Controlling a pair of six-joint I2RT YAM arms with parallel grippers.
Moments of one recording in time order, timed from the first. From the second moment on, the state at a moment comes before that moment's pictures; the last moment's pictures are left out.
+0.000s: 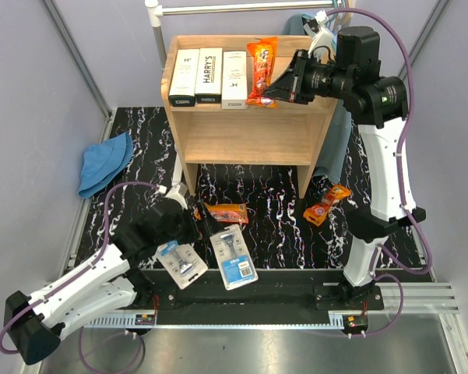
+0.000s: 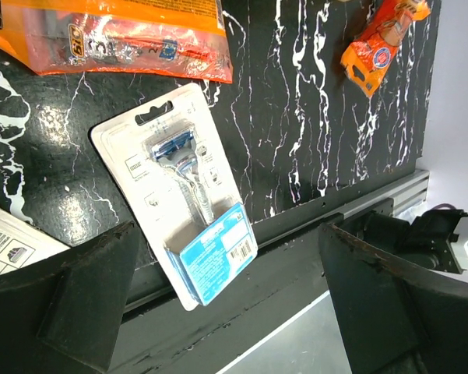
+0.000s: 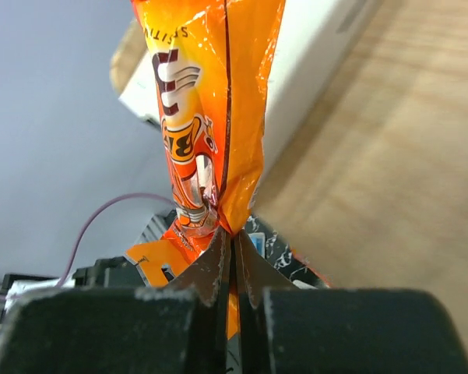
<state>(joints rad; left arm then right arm) -0.76 0.75 0.56 -0.47 0.05 -0.96 0.42 1.87 2.70 -1.14 -0.54 0.48</state>
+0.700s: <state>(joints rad) -0.76 0.77 0.54 -0.45 0.08 -0.94 0.33 1.94 2.71 -1.15 -0.56 0.50</state>
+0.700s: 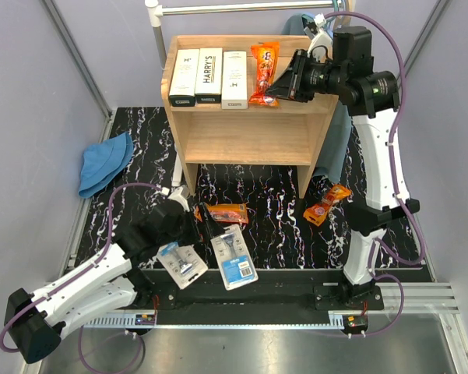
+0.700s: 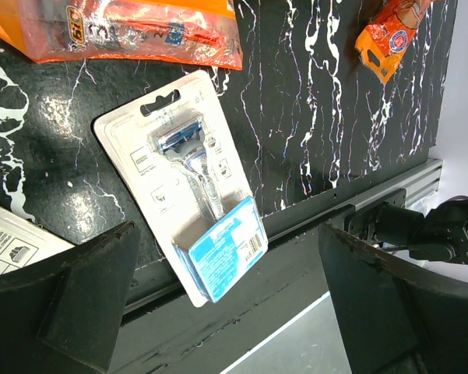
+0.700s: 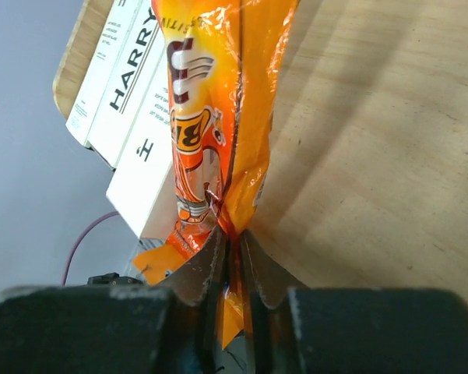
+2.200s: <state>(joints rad) -0.76 0.80 0.53 -0.46 0.07 -0.91 0.33 1.77 2.59 -0.94 -0.40 0.55</state>
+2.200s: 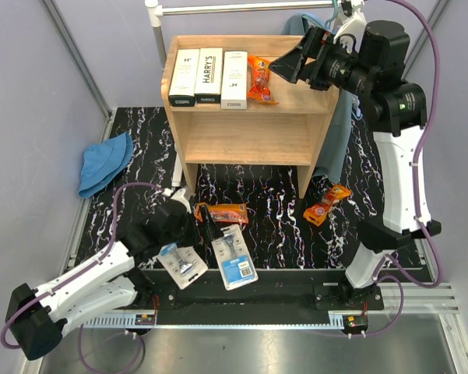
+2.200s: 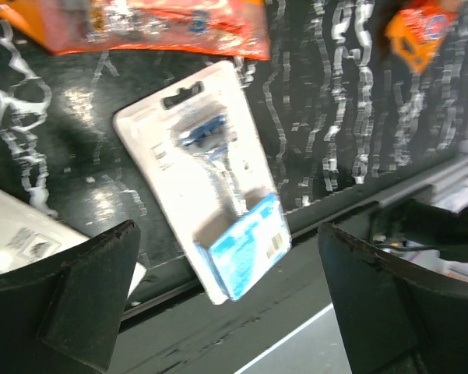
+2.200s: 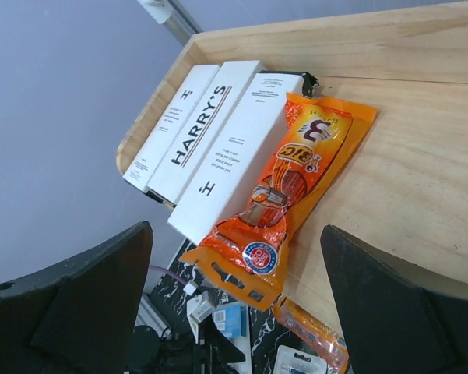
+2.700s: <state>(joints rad) -0.76 1.11 0.78 -0.57 -0.12 -0.66 0.33 1.24 1.98 -0.77 -0.41 0.58</state>
